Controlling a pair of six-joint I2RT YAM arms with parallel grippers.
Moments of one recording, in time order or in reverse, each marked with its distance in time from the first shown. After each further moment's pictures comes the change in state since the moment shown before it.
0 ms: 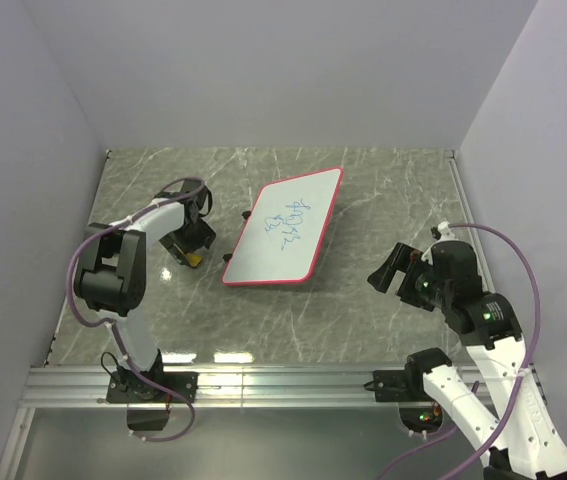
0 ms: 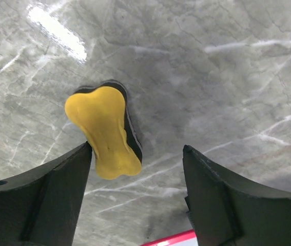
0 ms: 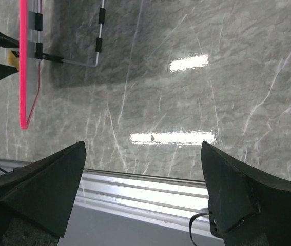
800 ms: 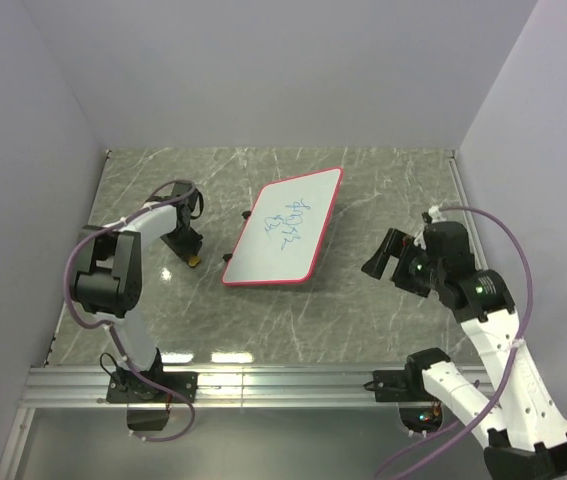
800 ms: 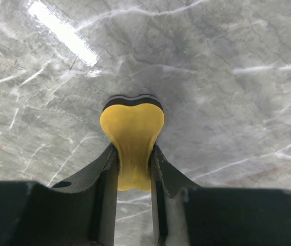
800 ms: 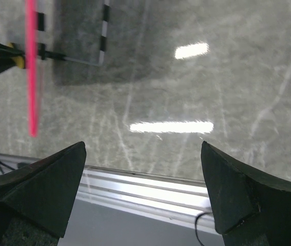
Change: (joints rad) left arm 0.054 -0.019 -0.059 0.051 0.010 0.009; right arm 0.006 0.116 0.058 0.005 -0.022 -0.011
